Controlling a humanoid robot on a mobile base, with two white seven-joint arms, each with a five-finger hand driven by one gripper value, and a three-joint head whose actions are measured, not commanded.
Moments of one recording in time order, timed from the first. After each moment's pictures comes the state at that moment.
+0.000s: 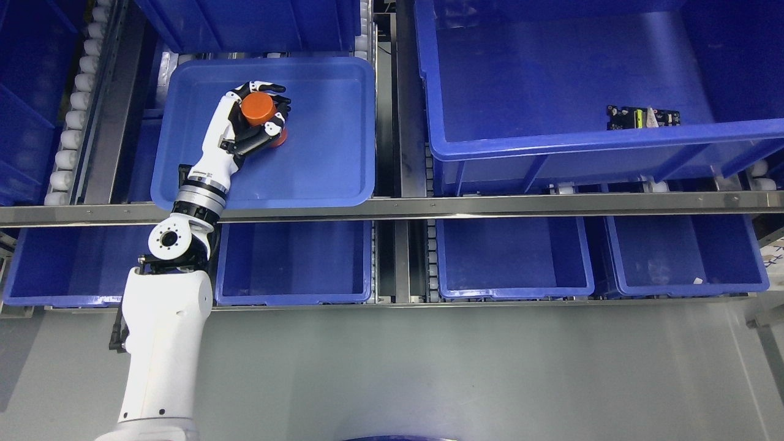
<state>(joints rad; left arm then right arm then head) -0.44 0.04 0.10 -1.21 0.08 -0.19 -0.33 0.00 0.00 0.00 0.00 0.00 -0.02 -0.06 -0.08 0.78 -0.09</state>
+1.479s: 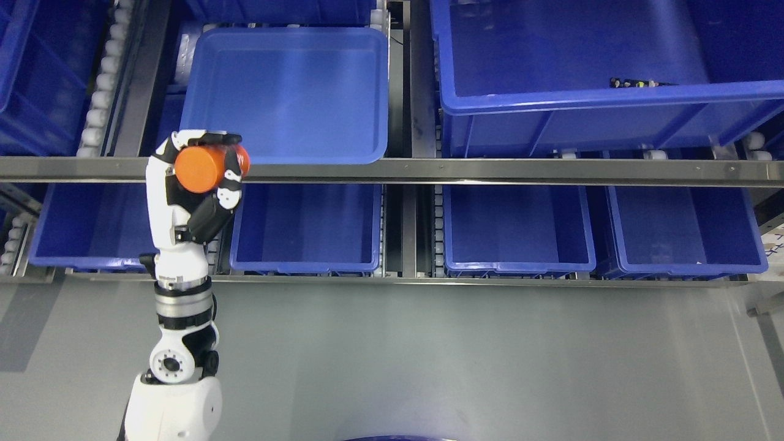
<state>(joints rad) 0.03 0.00 0.02 -1.65 0.17 -0.77 -0.12 0.00 0.00 0.00 0.00 0.00 -0.02 -0.06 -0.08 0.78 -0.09</state>
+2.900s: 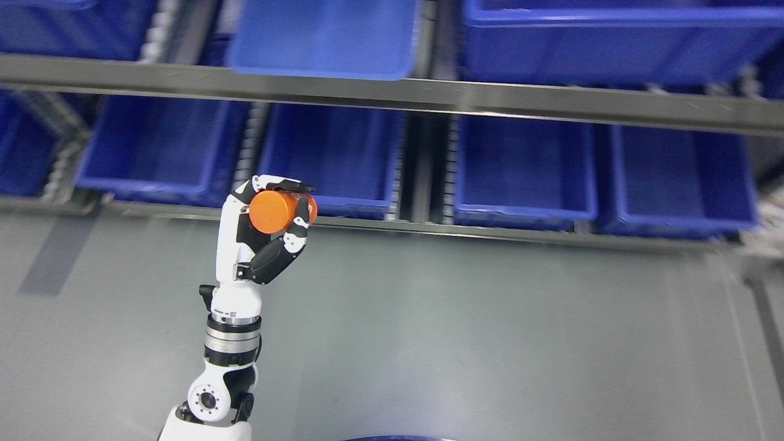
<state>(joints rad) 0.10 0.00 -0.16 -1.72 0.17 -0.67 -0.12 0.00 0.00 0.00 0.00 0.00 -0.02 -0.06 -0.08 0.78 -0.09</state>
